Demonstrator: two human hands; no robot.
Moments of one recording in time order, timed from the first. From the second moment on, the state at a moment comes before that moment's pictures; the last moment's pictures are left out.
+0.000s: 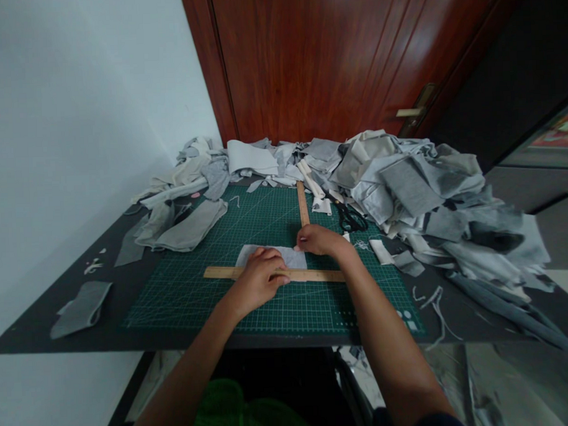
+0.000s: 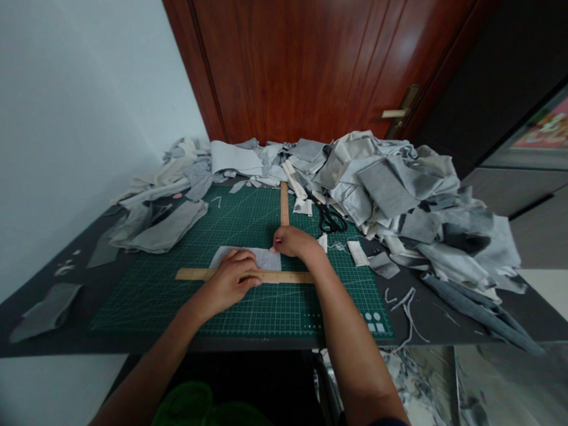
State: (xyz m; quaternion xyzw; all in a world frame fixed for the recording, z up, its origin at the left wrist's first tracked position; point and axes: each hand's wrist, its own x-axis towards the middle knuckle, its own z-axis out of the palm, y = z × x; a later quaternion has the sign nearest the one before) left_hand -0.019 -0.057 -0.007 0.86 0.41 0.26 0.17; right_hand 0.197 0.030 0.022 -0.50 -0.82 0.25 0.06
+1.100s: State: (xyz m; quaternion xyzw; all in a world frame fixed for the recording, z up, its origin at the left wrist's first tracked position) left_hand -0.015 -0.076 -0.004 0.87 0.44 0.20 0.10; right_hand 0.189 0.029 0.022 -0.67 -0.72 0.14 0.10
